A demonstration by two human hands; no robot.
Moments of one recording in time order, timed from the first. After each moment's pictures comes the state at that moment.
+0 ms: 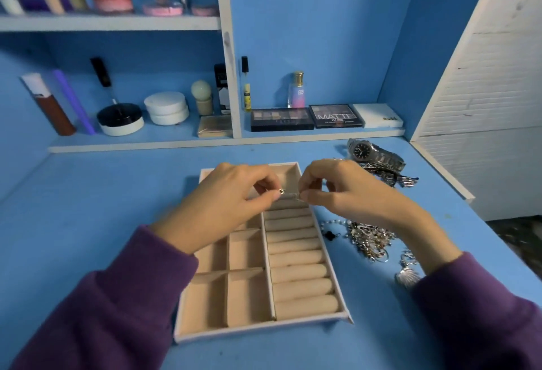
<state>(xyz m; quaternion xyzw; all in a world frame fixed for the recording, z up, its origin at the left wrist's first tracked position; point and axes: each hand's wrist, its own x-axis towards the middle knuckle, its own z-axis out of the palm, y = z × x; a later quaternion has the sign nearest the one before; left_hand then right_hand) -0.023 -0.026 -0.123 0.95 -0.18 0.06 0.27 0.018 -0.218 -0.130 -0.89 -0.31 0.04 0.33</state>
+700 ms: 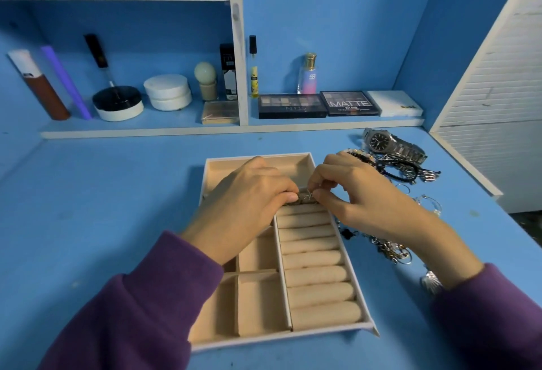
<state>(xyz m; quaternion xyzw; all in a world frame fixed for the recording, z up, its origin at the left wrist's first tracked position) -0.015 -0.030 -0.154 0.93 -0.24 0.16 0.21 0.025 -0.214 -0.159 -0.91 -0.34 -0.05 0.25</state>
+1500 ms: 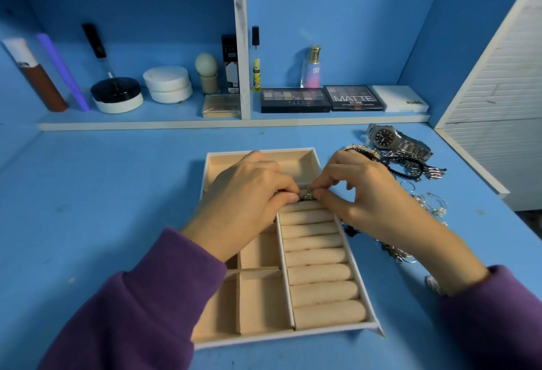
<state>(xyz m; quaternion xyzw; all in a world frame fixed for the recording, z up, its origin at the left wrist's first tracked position) -0.015 -0.029 -0.157 0.95 -0.19 0.14 0.22 0.022 -0.214 -0.169 -0.89 -0.32 -0.09 0.31</state>
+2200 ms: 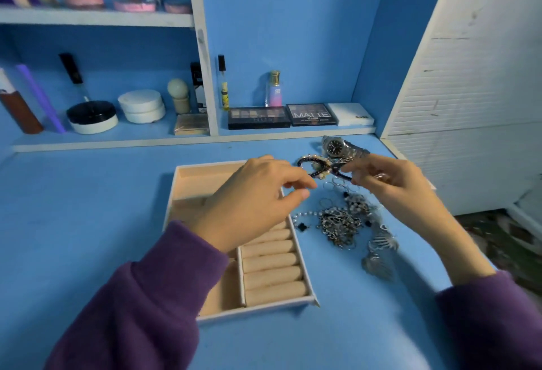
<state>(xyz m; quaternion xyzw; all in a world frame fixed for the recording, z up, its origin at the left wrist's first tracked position) -0.025 -0.084 -0.123 0.92 -0.26 0.10 0.29 0.011 -0.303 -0.155 -0.89 -0.14 -0.10 0.43</state>
